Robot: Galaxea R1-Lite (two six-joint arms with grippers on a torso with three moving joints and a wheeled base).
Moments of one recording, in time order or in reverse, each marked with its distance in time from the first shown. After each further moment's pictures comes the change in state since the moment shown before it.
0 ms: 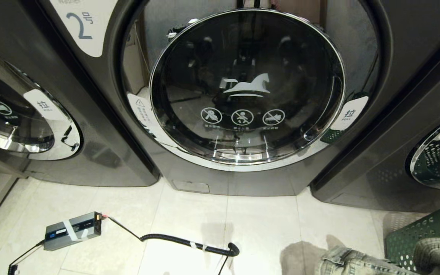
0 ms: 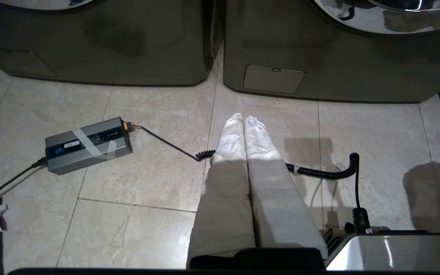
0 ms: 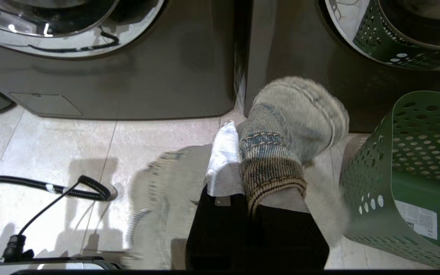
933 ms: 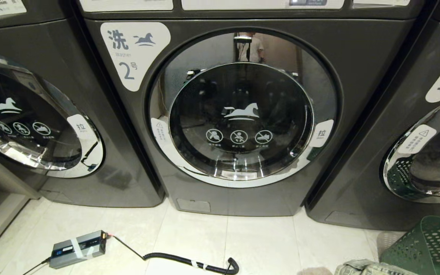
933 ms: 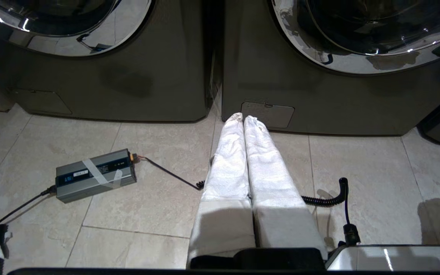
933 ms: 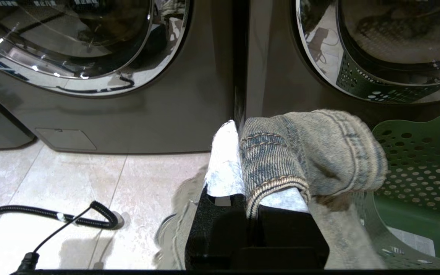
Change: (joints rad) left arm 0.000 0.000 0.000 0.000 0.000 0.000; right arm 0.000 0.000 0.000 0.000 -0.002 0.004
